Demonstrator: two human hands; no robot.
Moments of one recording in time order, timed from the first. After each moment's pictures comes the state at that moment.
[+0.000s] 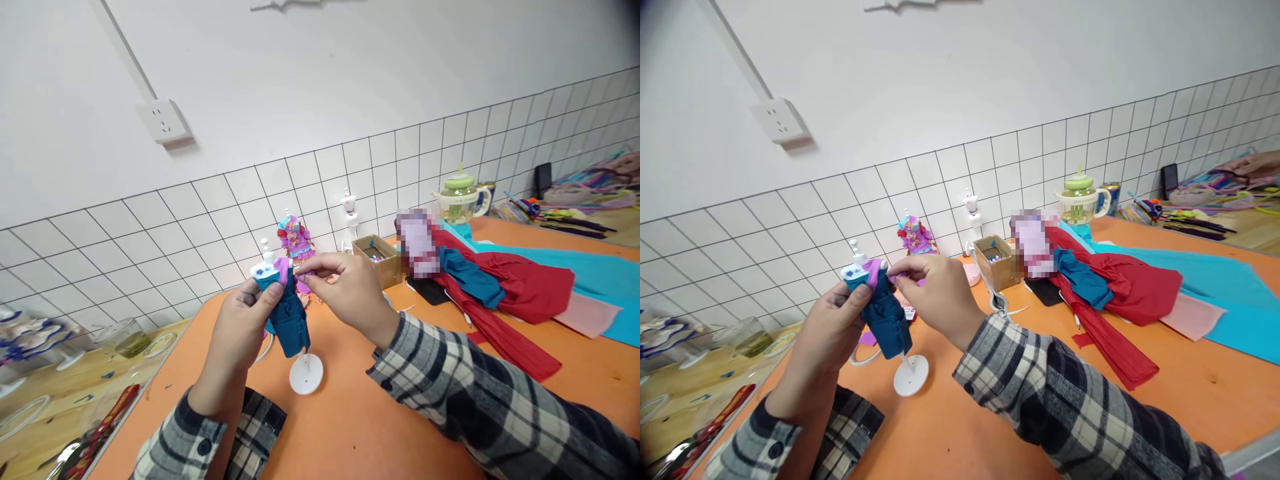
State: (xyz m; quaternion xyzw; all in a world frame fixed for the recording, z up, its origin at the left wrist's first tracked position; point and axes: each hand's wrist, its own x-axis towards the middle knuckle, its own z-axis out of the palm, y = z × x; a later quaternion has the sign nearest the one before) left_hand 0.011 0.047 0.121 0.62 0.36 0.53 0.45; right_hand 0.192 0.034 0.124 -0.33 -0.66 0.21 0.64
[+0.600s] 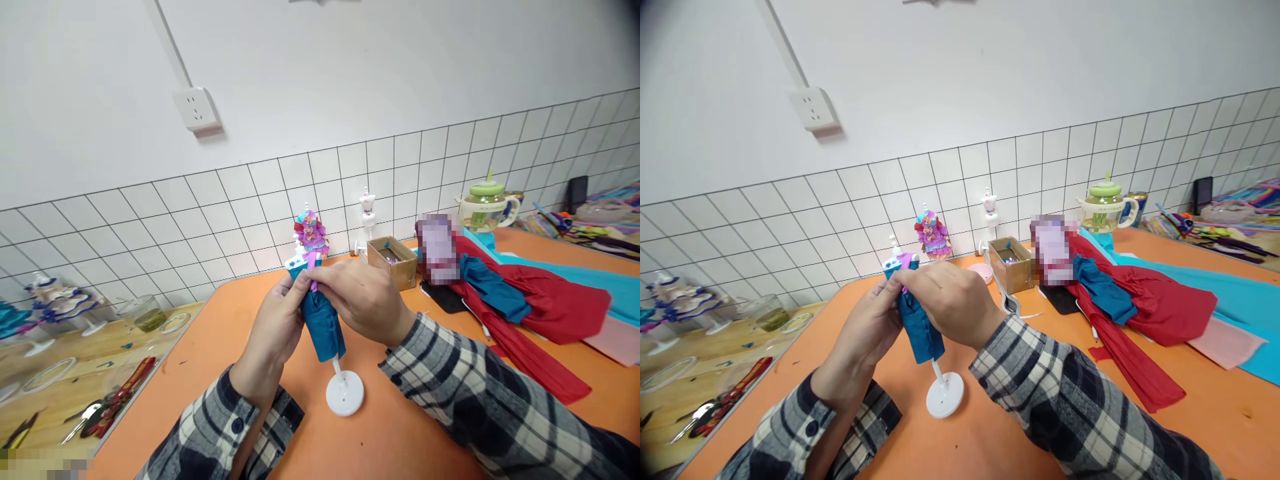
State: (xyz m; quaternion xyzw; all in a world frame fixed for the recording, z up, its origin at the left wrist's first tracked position) left_hand 0.036 0.038 0.110 0.49 0.32 0.56 0.58; right_hand 0.196 0.034 0.108 -0.27 -0.80 -0.18 0.51
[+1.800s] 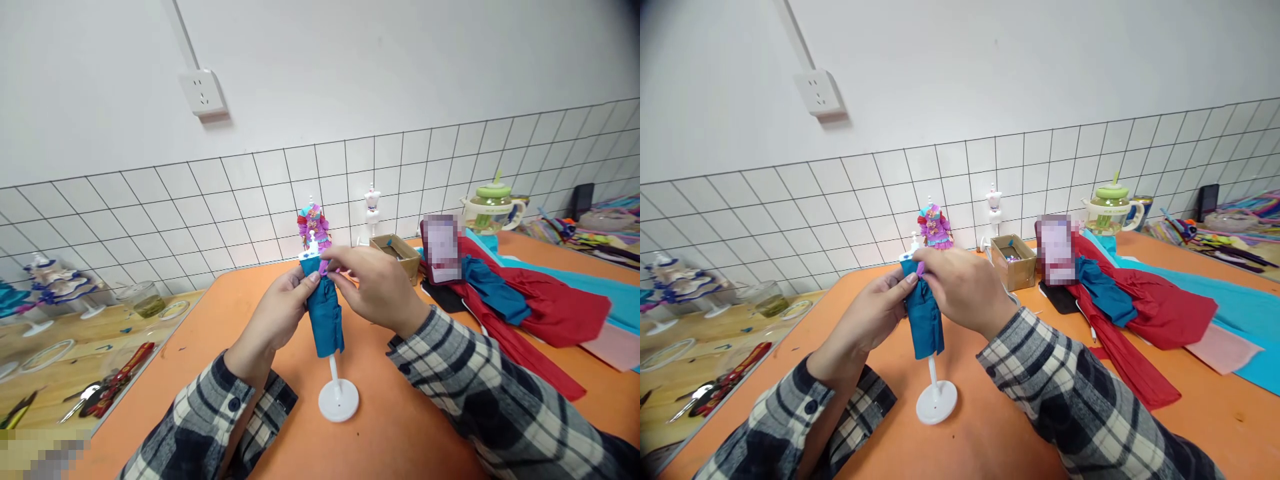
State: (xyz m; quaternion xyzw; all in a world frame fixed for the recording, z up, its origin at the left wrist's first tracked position) left_hand 0.027 0.042 0.113 0.57 0.33 0.47 0.58; right_hand 0.204 0.037 0.116 -0.34 -0.81 -0.07 0.48
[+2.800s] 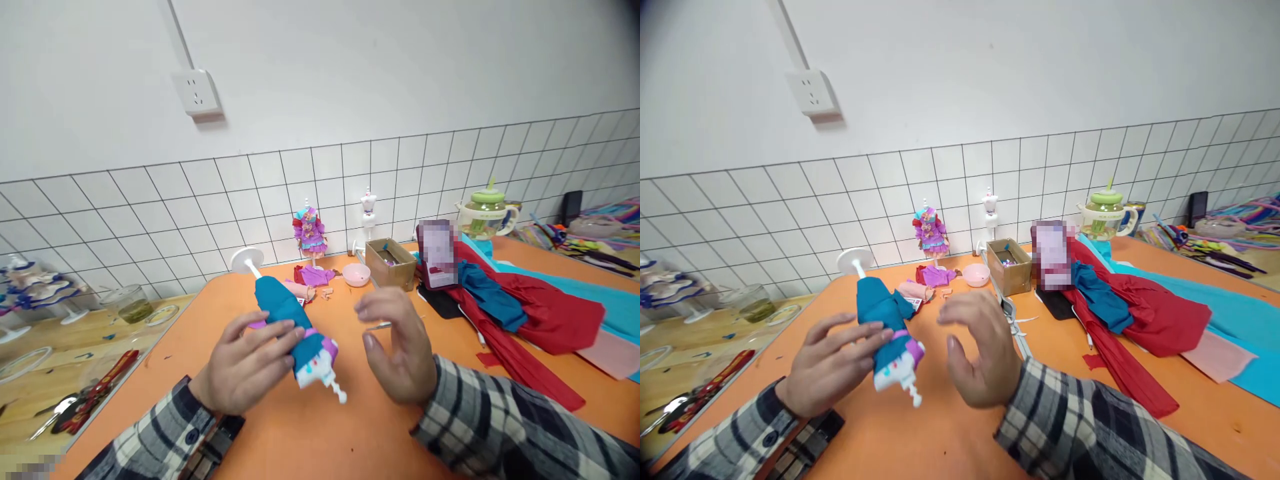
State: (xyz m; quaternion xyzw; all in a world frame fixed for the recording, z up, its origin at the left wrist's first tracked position) left_hand -0.044 0.021 0.079 0.89 0.16 0.40 -0.16; right_hand 0.219 0.000 0.055 -0.23 -0.73 -0.01 0.64
